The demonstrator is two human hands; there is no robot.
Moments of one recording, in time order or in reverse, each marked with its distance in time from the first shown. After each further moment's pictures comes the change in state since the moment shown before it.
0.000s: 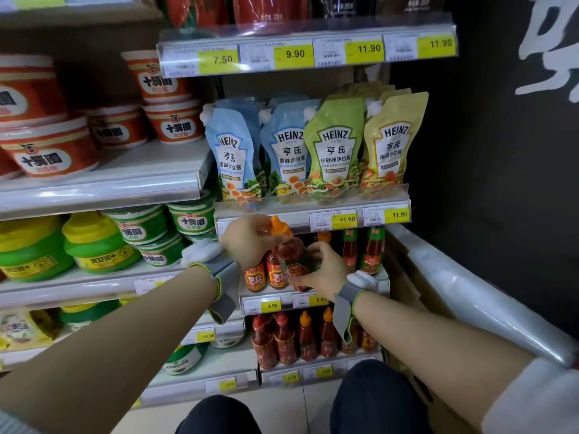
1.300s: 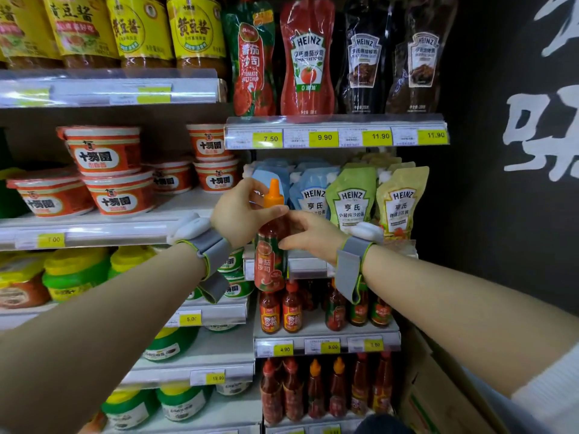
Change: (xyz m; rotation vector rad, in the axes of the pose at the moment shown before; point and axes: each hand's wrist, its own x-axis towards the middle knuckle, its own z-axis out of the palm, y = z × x) left_hand -0.011 0.054 -0.112 -0.079 0.349 0.185; right_hand 0.007 -0.187 -0.047 0.084 -0.339 -0.313
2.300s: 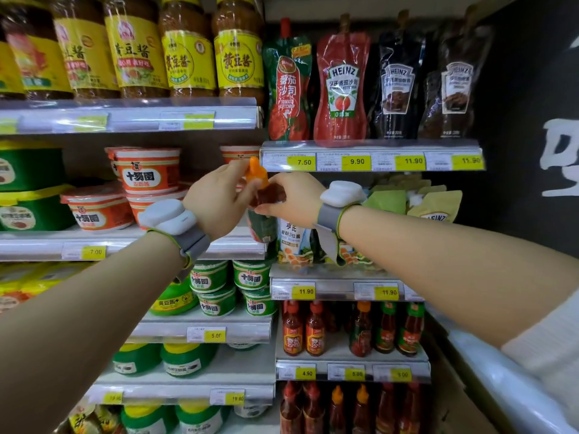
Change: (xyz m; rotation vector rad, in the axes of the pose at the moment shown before) left_hand 0.025 -0.019 -0.085 0.432 0.204 0.385; right_hand 0.040 -0.113 0.017 -0.712 0.152 -0.325
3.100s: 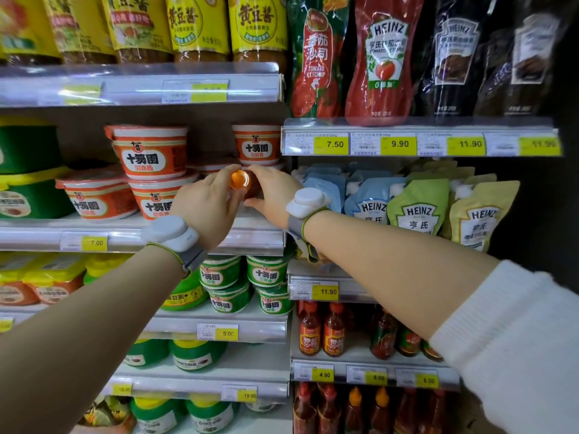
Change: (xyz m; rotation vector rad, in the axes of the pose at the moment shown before) left_hand -0.018 -0.081 0.041 0.273 0.099 0.025; right_hand 0.076 0.010 0.088 -0.075 0.086 -0.075
